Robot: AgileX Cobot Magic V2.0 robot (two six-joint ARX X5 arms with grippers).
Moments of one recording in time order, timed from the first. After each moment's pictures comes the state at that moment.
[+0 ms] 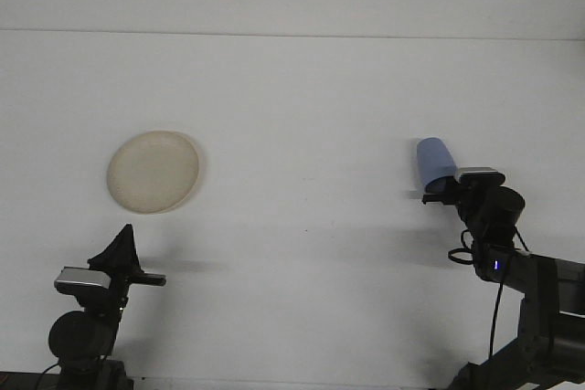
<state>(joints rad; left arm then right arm) -0.07 0.00 0.03 0.17 -0.02 -0.02 -0.20 1.70 0.58 0.77 -0.30 0.00</state>
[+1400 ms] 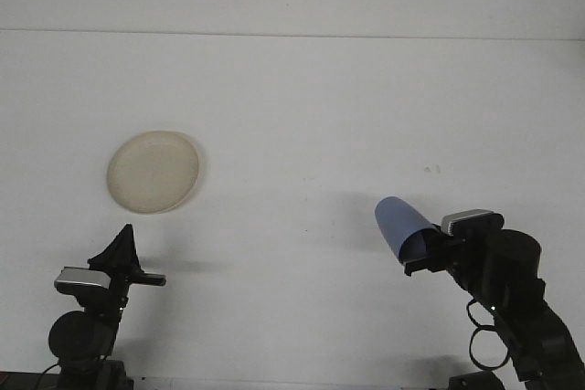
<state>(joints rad) -0.07 0.00 0.03 0.17 -0.02 -0.02 0.20 0.72 0.79 -0.64 -0.22 0.13</state>
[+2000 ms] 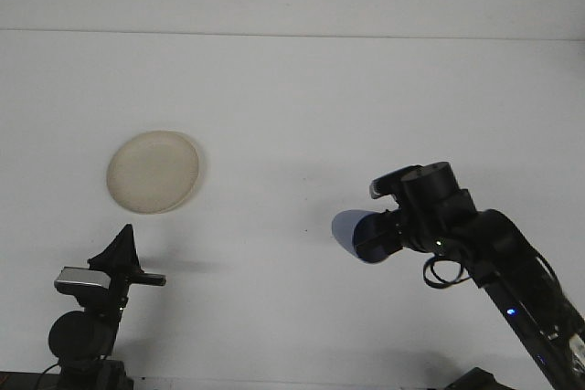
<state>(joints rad) -0.07 0.00 0.03 0.17 -0.02 -0.02 0.52 1.24 1.32 -1.10 -0.13 0.13</state>
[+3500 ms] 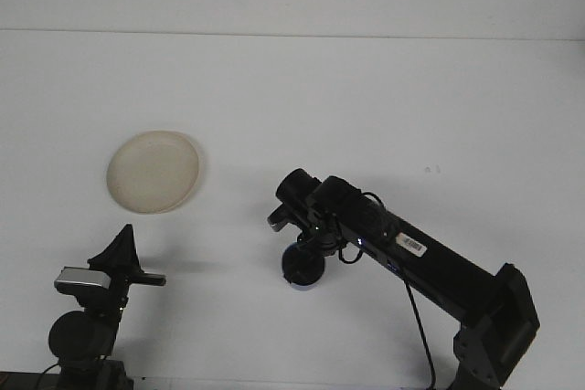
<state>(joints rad) -0.07 0.00 0.03 0.17 -0.02 -0.02 0.79 1.81 1.51 -1.21 -0.10 0.02</state>
